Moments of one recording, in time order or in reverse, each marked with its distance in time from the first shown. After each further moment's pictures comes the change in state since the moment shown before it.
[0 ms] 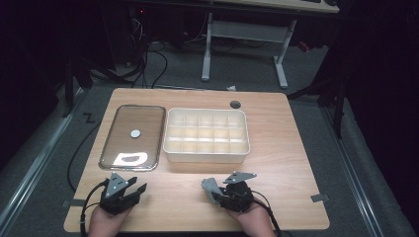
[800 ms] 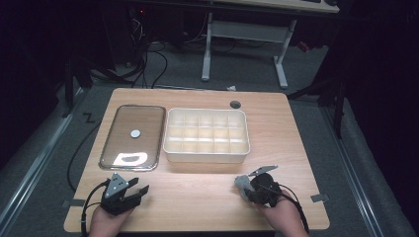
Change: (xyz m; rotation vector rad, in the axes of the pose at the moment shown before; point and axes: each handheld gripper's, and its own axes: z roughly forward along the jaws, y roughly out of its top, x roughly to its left) left arm -0.001 -0.002 0.005 -0.005 -0.067 0.004; right arm -0.053 -0.011 -0.033 0.224 -0.228 0.071
